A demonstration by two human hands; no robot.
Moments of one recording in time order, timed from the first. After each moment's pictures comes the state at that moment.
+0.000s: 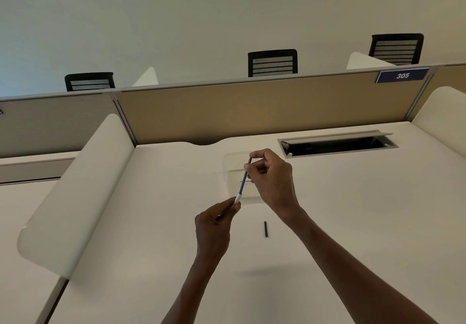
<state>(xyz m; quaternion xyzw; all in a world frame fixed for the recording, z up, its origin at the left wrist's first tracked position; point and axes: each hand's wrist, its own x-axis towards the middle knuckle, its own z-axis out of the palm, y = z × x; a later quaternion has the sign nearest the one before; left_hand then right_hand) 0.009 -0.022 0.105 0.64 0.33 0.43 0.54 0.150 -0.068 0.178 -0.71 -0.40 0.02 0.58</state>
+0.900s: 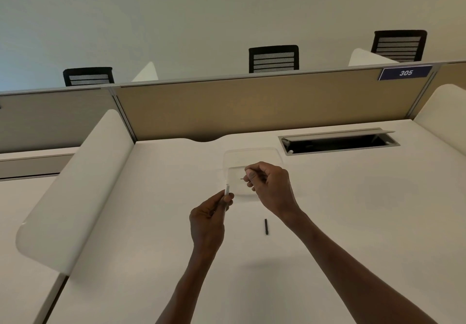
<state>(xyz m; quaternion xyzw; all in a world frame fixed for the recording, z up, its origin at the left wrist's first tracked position) 0.007 -0.012 0.107 0.60 0.37 0.43 0.57 0.161 -0.065 0.144 -0.70 -0.45 0.06 0.55</state>
